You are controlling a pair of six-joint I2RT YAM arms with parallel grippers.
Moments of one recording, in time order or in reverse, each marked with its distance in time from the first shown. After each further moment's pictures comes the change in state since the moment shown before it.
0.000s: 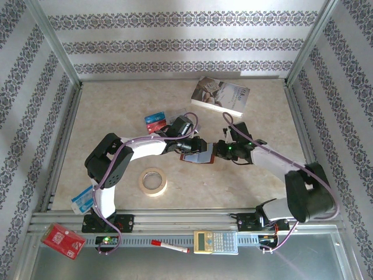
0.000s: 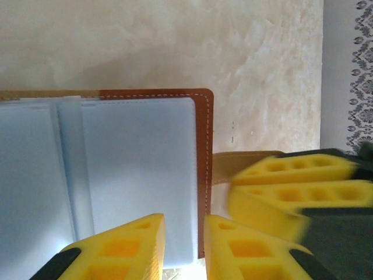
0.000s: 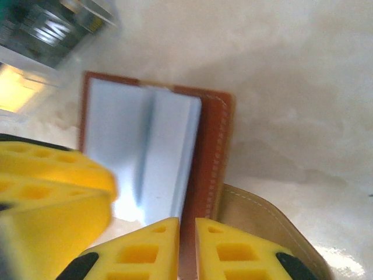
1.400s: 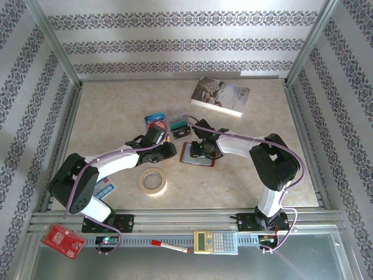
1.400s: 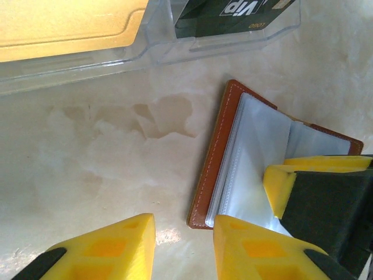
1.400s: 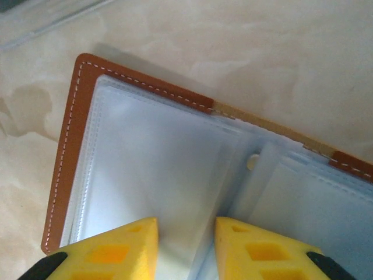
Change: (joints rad) left arm 0.099 -0.394 -0.358 -0.150 -0.376 -0.058; right arm 0.286 0.436 0.338 -0.122 0.243 -0.006
